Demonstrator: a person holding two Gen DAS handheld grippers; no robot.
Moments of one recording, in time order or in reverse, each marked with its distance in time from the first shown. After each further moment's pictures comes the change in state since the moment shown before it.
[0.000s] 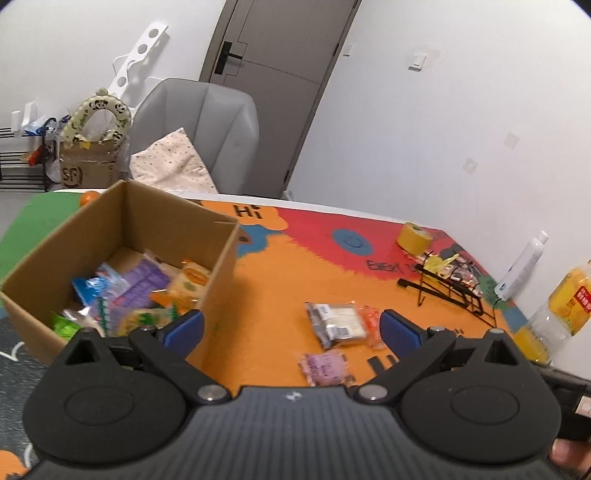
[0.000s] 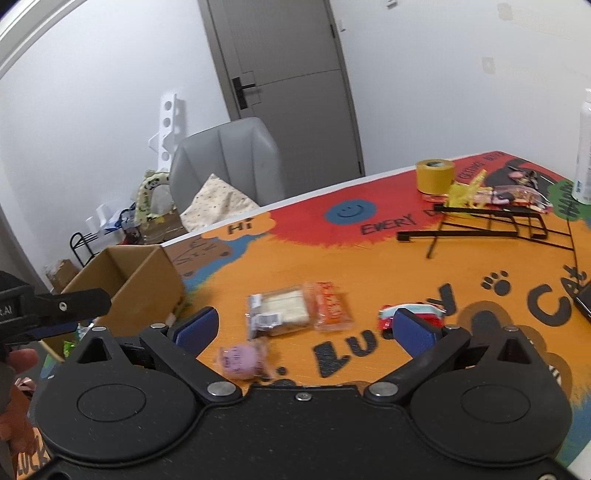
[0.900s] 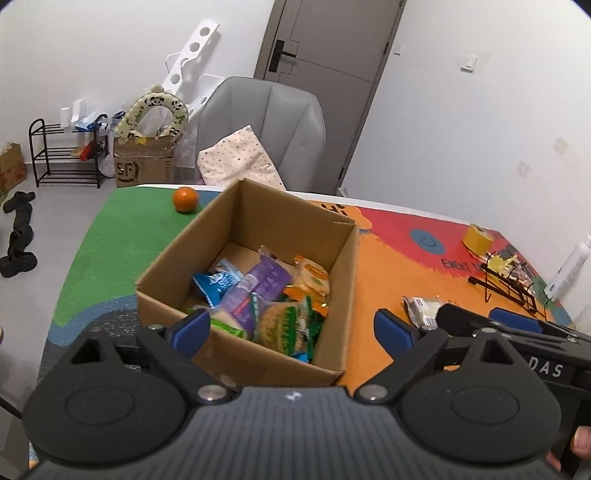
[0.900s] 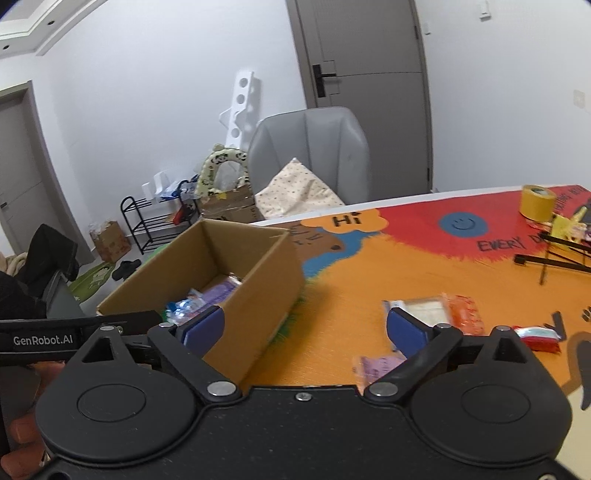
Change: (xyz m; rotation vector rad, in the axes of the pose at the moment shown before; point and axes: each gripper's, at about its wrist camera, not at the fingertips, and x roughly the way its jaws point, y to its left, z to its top) left arm -0.041 0.081 0.005 -0.016 0.025 0.165; right arm 0.011 0.116 0.001 -0.156 0.026 0.147
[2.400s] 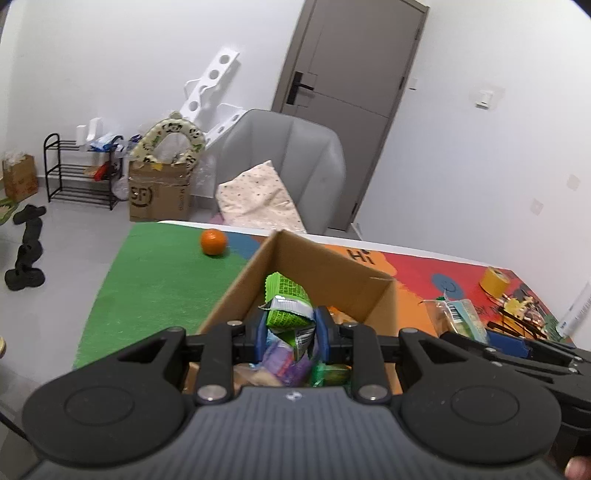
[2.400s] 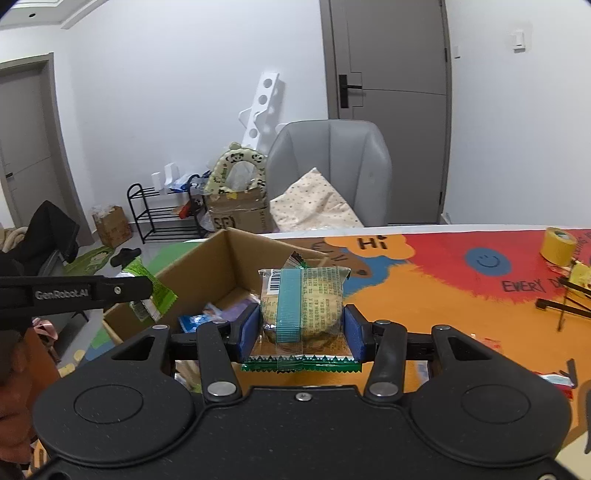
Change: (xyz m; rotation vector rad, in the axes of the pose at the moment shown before) left arm 0.007 0.043 0.026 -0.052 -0.109 0.022; right arm 0.032 0.053 0.021 -0.136 -0.017 0.018
